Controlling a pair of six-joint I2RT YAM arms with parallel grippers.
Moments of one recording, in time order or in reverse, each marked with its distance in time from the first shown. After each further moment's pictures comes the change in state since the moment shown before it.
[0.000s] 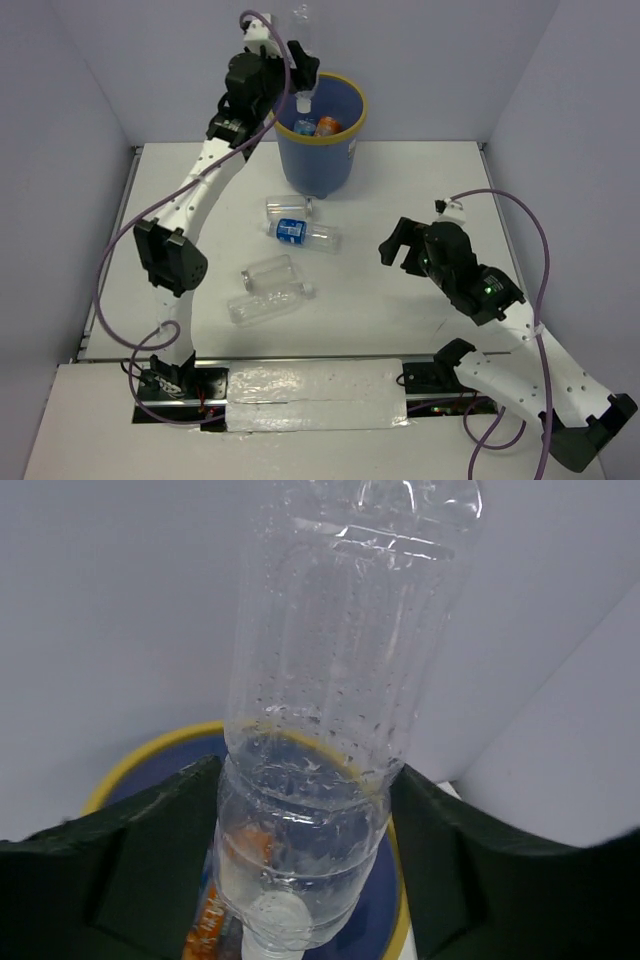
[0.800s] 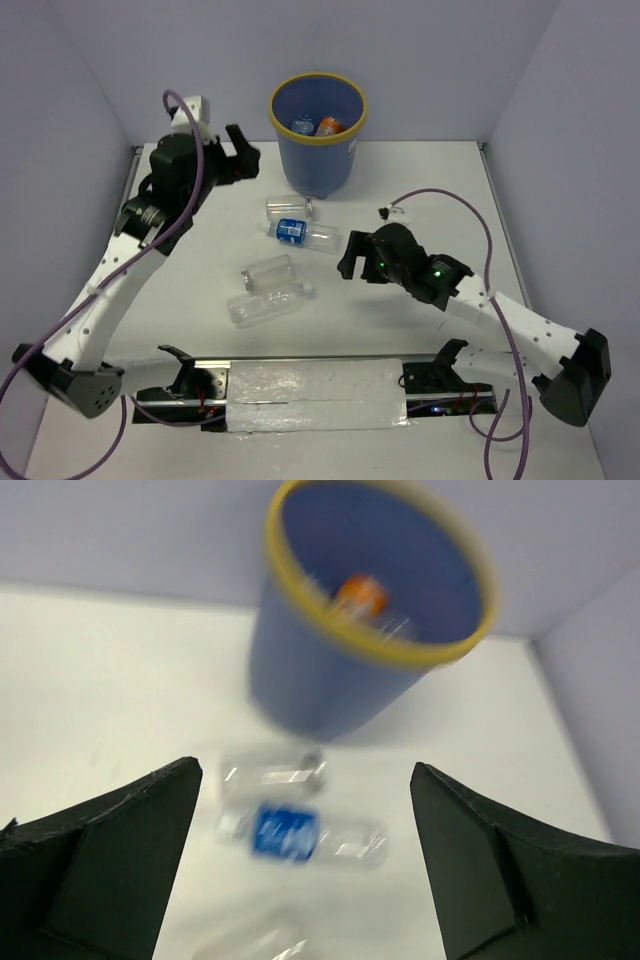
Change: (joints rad) left arm -0.031 -0.752 -0.735 -0.365 -0.176 -0.088; right arm 0.177 0.210 -0.045 0.138 -0.077 0.050
